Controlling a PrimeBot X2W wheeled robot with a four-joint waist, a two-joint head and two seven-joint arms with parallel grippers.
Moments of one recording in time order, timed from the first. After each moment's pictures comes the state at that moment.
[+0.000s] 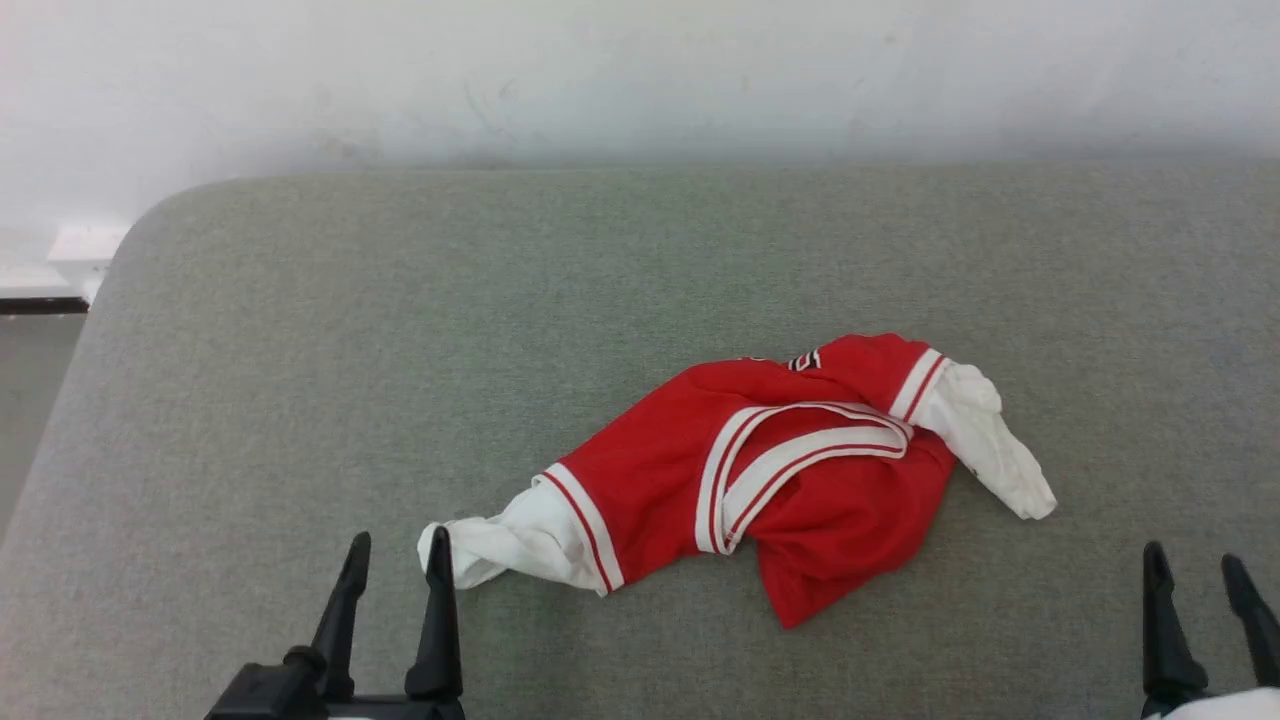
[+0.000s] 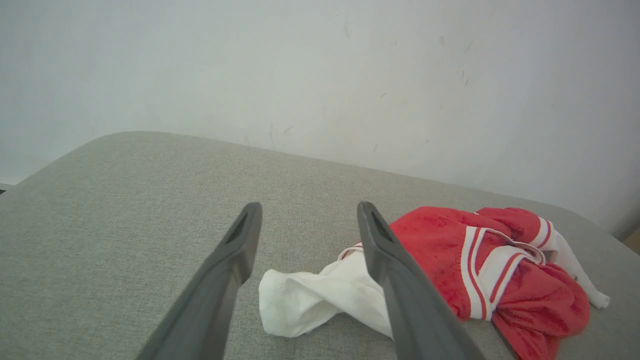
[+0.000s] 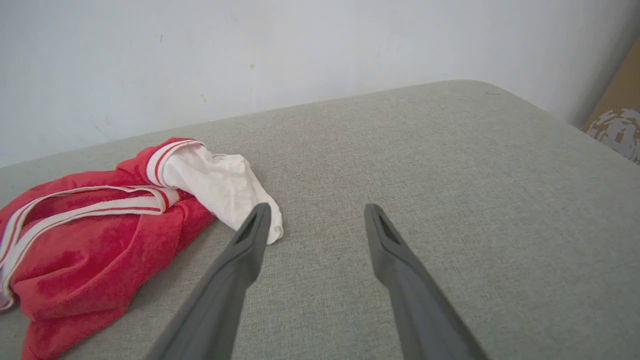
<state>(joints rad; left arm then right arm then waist) 0.20 0.05 -0.08 -0.11 -0.26 -0.01 -0.26 0.20 -0.05 -0.26 -0.02 0.22 0.13 -0.10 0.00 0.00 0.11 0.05</state>
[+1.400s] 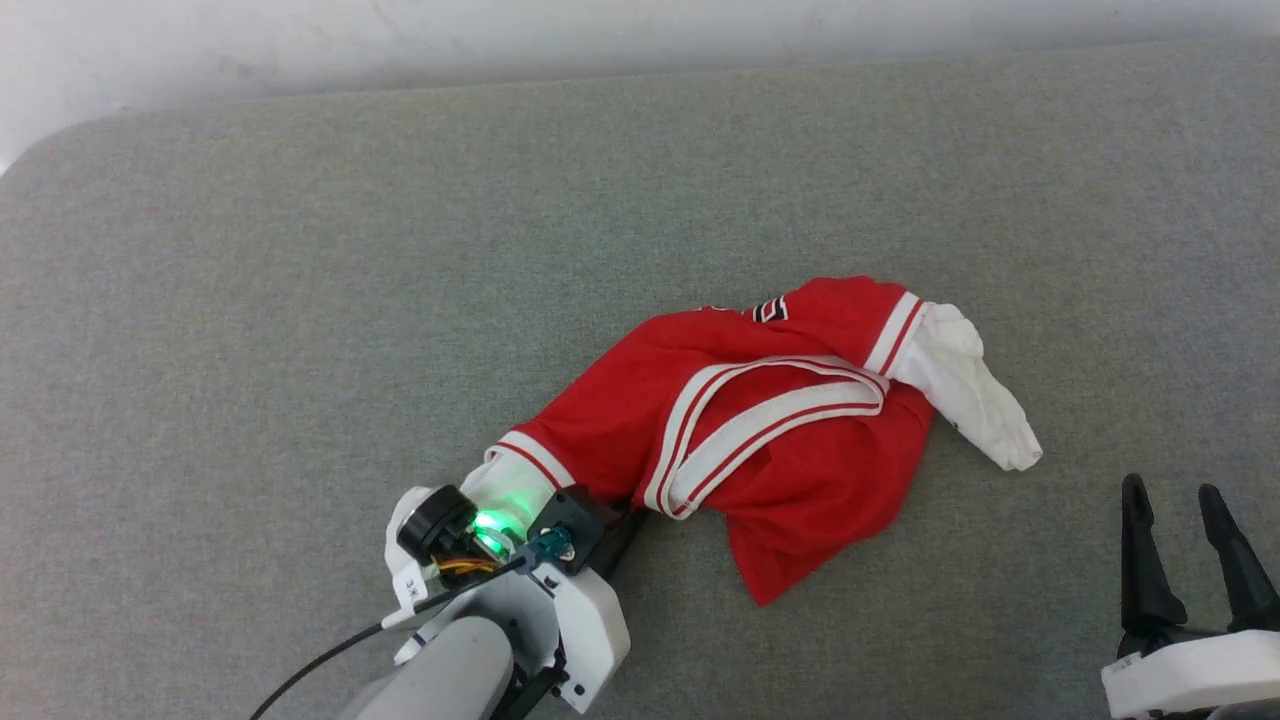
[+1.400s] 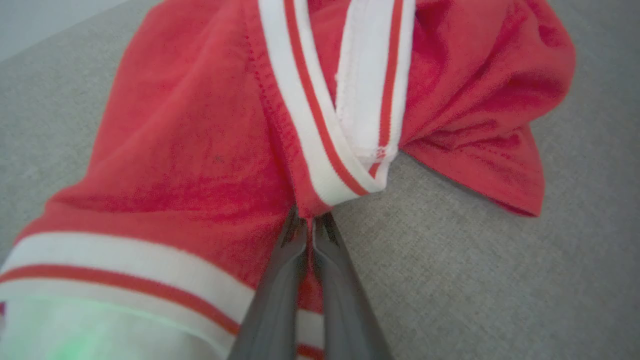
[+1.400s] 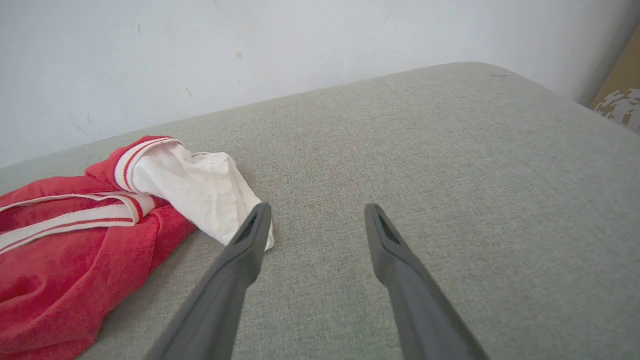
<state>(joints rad) -0.36 0.24 -0.67 0.40 -0.18 -0.12 0.00 0.12 -0.05 -0.21 -0.02 0.26 0.13 -0.12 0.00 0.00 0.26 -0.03</state>
